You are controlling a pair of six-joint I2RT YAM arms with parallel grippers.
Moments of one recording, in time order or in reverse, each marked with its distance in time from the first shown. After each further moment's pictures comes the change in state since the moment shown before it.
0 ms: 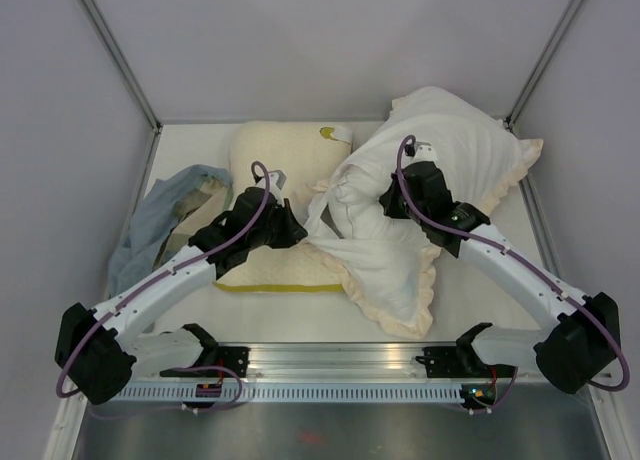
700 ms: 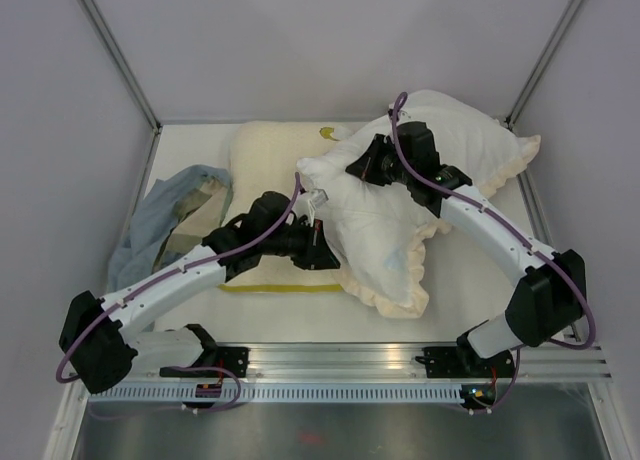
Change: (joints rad) left arm -0.096 0.058 0.019 0.072 0.493 0.085; right arm -0.067 0.236 0.258 0.094 -0.385 0.159
